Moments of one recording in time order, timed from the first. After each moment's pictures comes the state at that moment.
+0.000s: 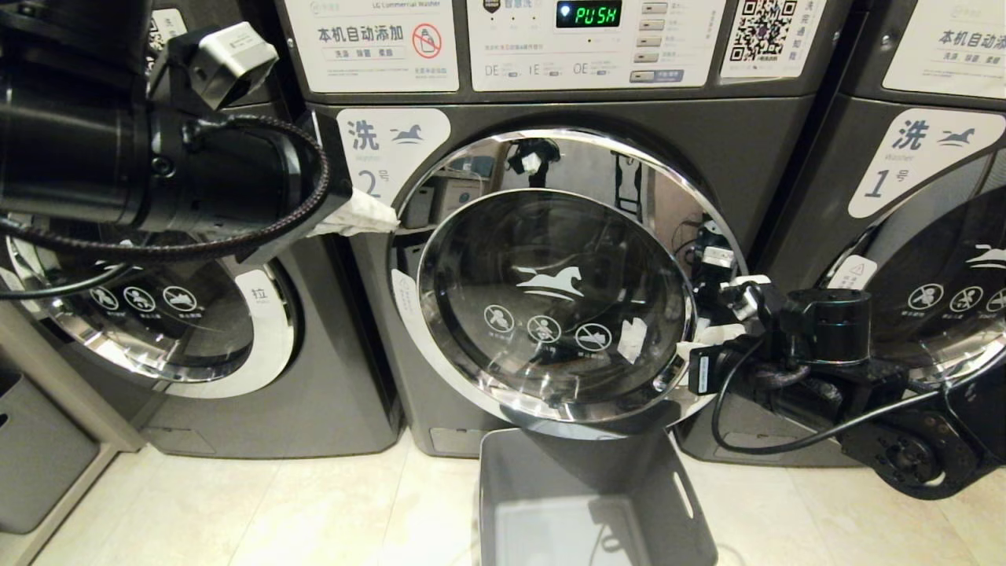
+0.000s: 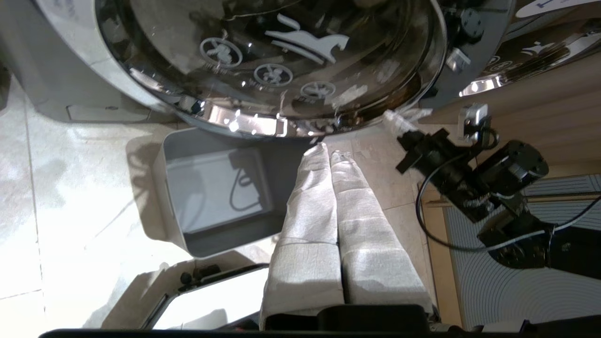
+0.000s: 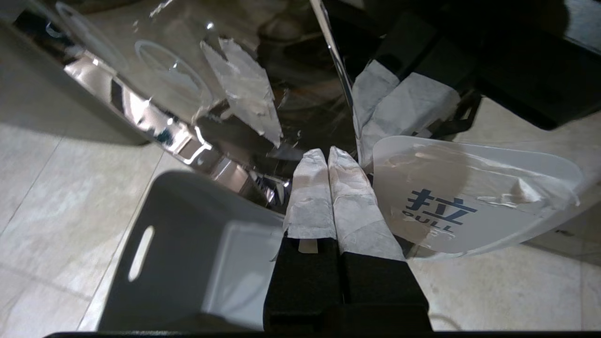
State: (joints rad) left arm -0.54 1.54 -1.61 0.49 -0.08 -0.53; right arm 0.27 1.89 -0.73 -0.87 -0.02 0.09
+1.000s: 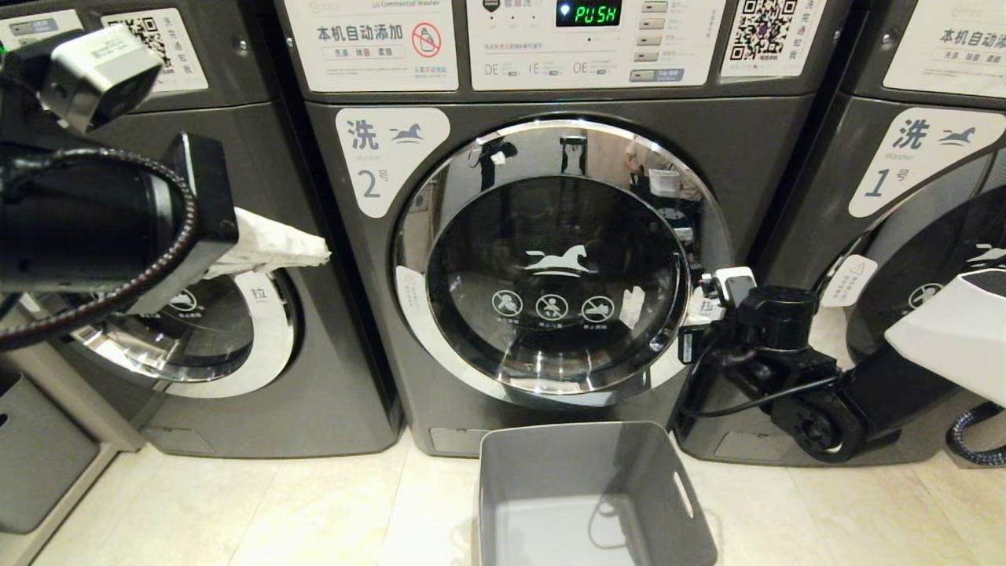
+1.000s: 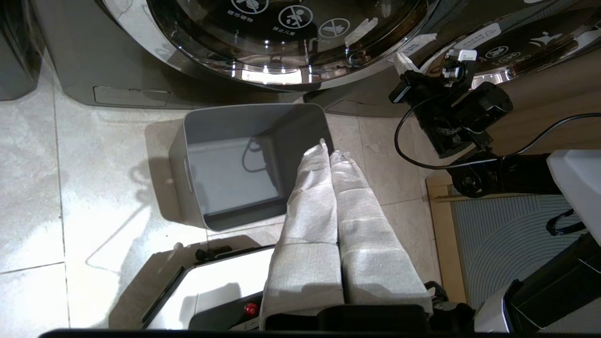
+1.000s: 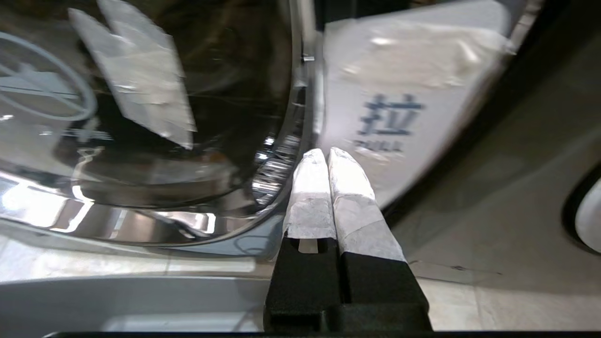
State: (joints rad) left arm -0.54 1.34 -1.43 0.50 -0.05 -0.53; right arm 0.23 2.14 -0.91 -1.06 -0.25 -0.04
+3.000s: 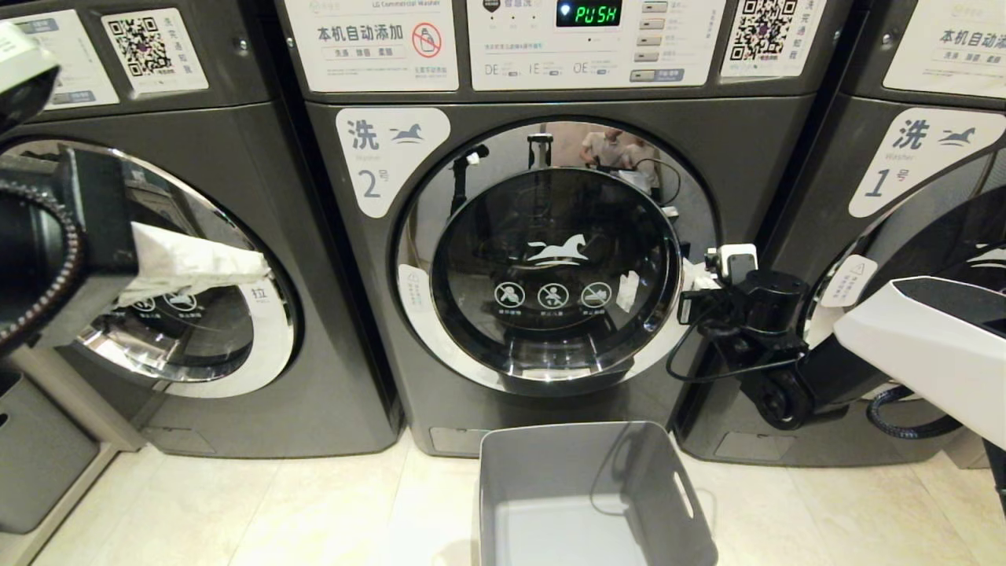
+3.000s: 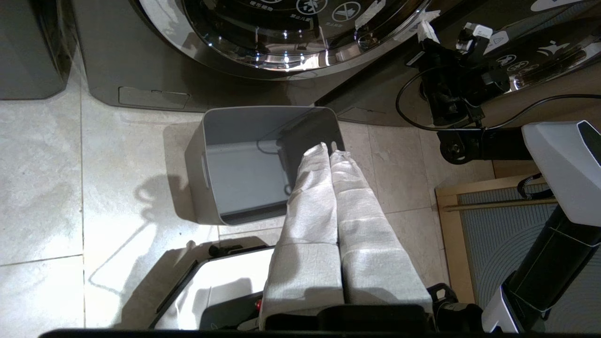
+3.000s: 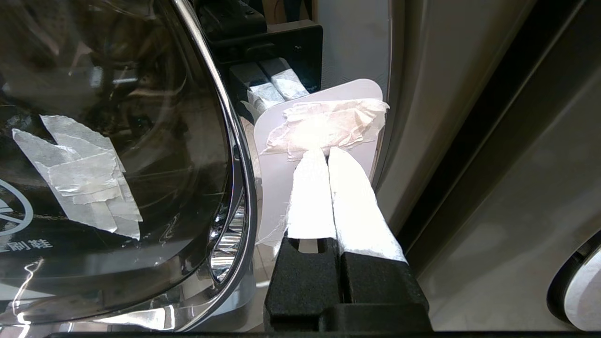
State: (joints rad) left arm -0.54 1.22 -1.35 0.51 0.01 -0.53; right arm 0.17 2.33 -1.16 -1.24 -0.30 -0.08
